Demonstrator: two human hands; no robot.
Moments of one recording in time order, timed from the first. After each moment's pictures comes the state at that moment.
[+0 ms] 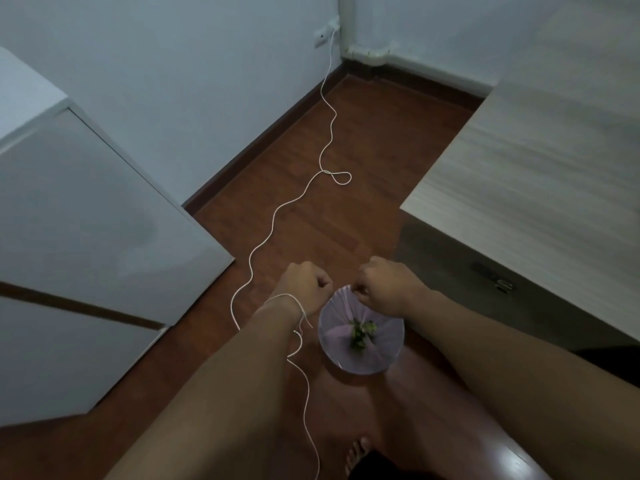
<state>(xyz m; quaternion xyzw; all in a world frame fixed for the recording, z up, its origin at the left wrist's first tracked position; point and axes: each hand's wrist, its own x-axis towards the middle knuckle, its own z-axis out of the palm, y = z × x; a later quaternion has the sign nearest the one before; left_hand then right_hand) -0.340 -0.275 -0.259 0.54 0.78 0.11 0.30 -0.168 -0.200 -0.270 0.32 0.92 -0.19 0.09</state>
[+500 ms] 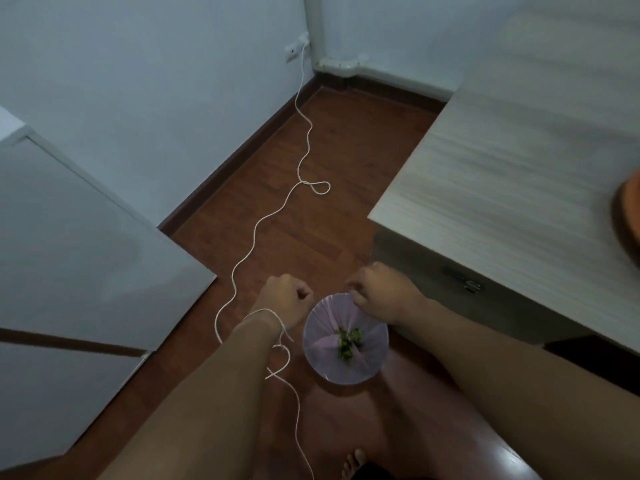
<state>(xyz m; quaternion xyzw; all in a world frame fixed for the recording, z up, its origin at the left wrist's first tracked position) -0.333 -0.267 -0.264 0.56 0.77 0.10 0.28 -0.136 -0.190 -0.268 0.40 0.88 -0.25 0.02</state>
